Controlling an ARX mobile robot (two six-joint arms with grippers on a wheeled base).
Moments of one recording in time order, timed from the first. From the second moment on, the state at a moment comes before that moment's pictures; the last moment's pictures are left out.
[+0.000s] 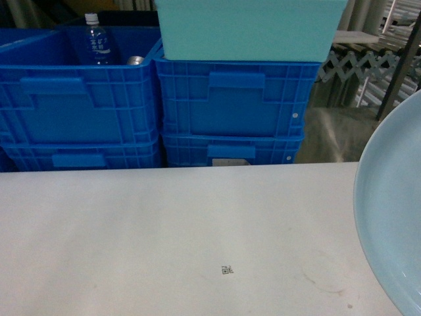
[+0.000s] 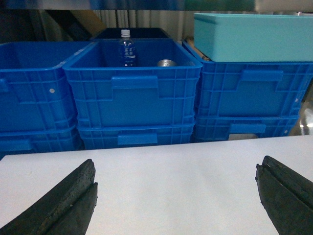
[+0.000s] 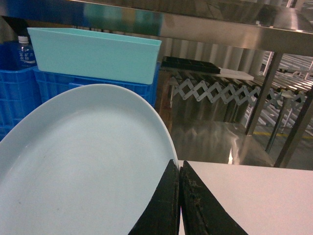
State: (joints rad) left arm 0.00 0.01 0.01 0.00 0.00 0.00; right arm -0.04 0.34 0.00 0.42 -0.13 -0.08
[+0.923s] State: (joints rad) left arm 0.00 0.01 0.01 0.00 0.00 0.00; right arm -0.04 0.34 0.00 0.42 -0.13 -0.08
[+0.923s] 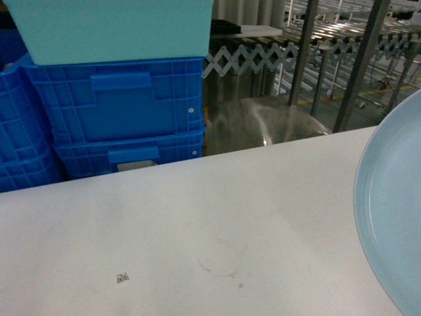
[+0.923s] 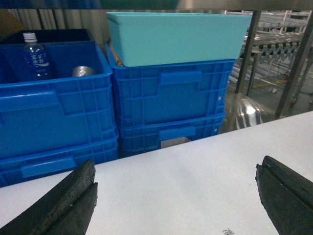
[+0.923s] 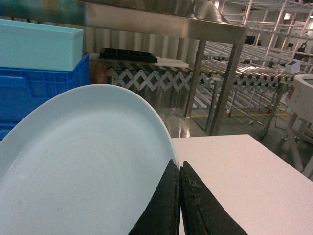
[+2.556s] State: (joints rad) left arm 0.00 0.01 0.01 0.00 0.00 0.00; right arm -0.04 0.34 0.00 0.42 -0.13 -0.08
